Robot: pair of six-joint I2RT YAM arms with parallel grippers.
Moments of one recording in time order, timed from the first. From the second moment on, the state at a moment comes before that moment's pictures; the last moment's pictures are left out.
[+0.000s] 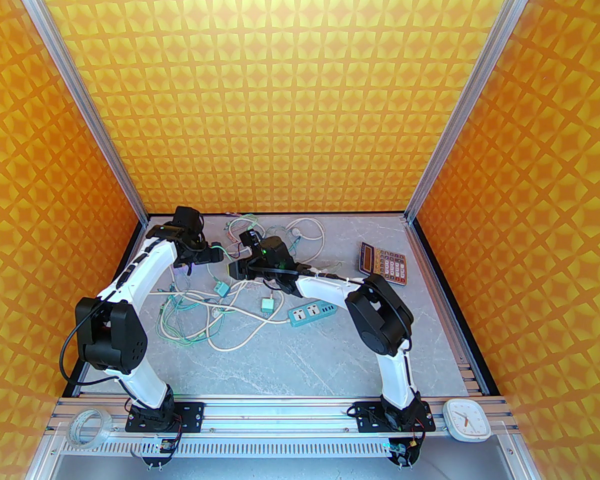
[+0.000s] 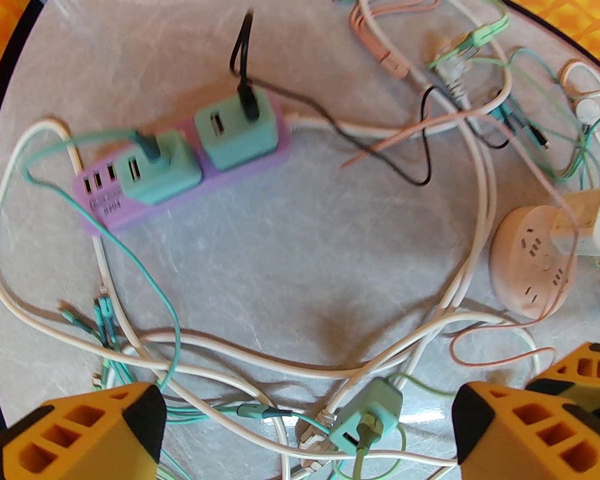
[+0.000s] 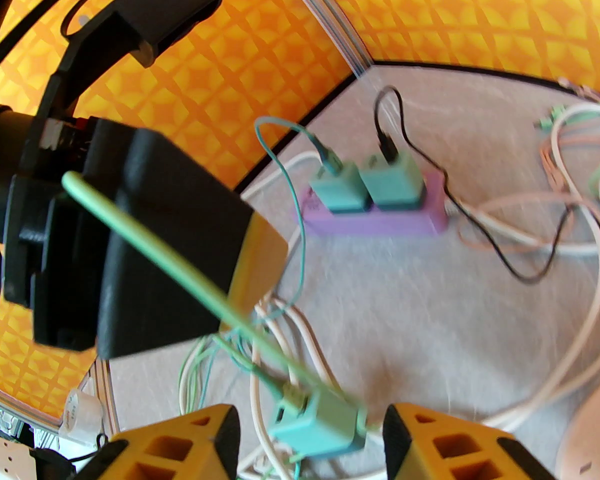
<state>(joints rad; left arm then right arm) -0.15 1.73 1.59 -0.94 -0.01 -0.26 0.73 2.07 1.47 0.25 -0.42 0.42</state>
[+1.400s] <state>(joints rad) -0.47 1.26 1.15 -0.95 0.10 -0.31 0.73 1.56 1.16 0.09 -0.33 0.35</state>
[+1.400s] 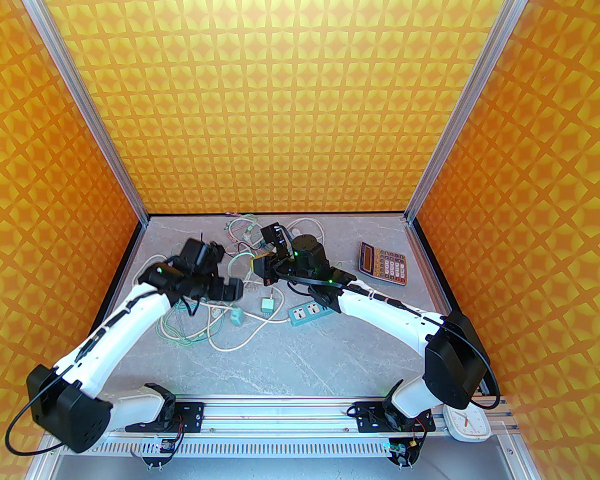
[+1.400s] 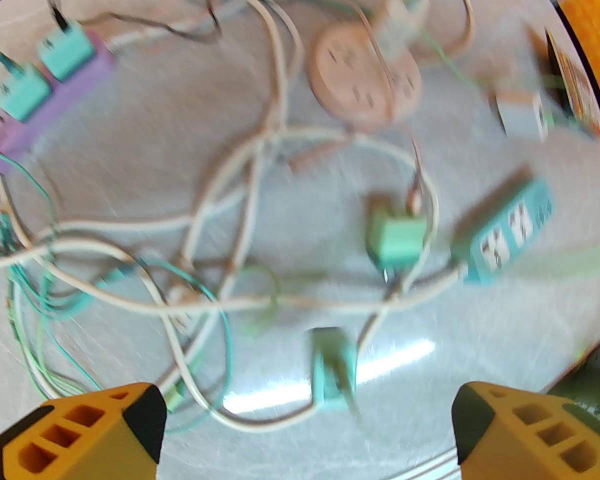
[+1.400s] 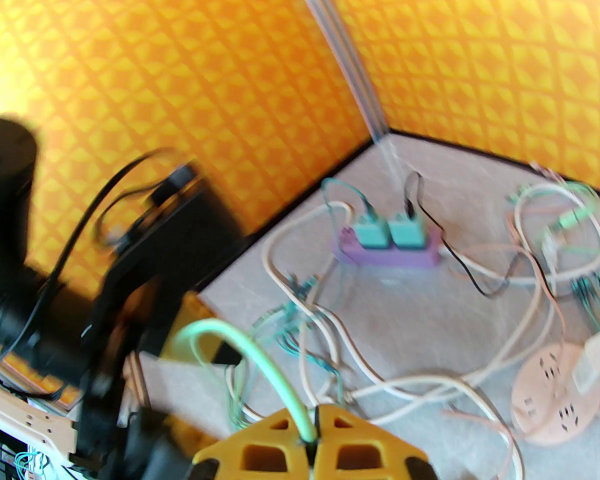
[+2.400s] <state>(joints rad) -0.44 1.06 1.08 -0.79 0.06 -0.44 0.74 1.25 0.73 0.00 -0.28 0.33</state>
